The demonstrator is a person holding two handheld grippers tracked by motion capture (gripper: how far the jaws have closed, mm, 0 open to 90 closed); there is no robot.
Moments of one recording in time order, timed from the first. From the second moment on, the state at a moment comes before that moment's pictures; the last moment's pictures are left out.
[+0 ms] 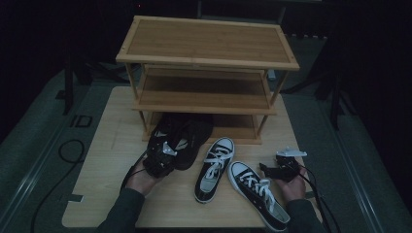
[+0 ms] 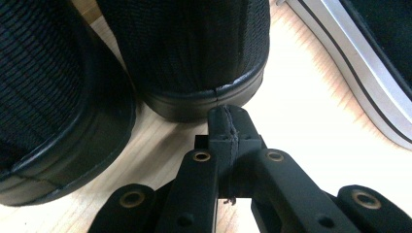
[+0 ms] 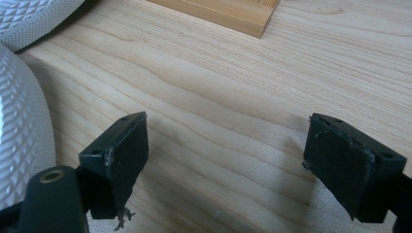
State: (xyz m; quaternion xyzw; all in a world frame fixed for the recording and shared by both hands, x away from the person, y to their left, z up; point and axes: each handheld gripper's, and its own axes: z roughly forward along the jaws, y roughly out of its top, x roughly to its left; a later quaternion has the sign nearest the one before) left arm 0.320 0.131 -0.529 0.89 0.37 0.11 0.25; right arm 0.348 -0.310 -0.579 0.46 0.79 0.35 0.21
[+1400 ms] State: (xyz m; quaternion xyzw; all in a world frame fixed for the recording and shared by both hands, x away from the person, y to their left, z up) left arm 0.338 0.095 -0.524 0.89 0.37 0.12 0.25; right arm 0.348 -0.310 -0.579 0.46 0.79 0.35 0.21
